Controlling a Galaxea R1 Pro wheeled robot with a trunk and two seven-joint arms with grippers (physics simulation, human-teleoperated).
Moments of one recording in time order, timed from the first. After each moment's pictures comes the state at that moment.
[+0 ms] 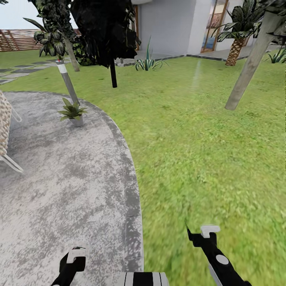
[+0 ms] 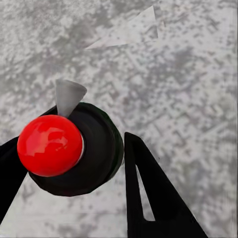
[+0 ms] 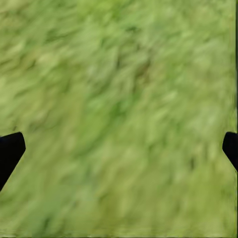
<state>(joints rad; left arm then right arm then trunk) -0.40 0.10 0.05 -0.27 0.00 -0.44 0.00 -0.32 -0.07 0.00 -0.78 0.02 -0.06 0.00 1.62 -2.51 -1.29</state>
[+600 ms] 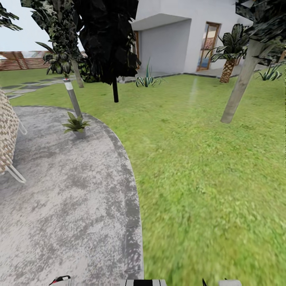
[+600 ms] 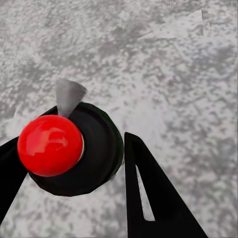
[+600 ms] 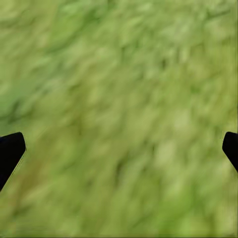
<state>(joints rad) -0.22 0.10 0.20 -0.27 0.01 -0.58 0.00 -0.32 -0.12 0.00 -0.07 0.01 -0.65 -0.01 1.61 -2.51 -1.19</state>
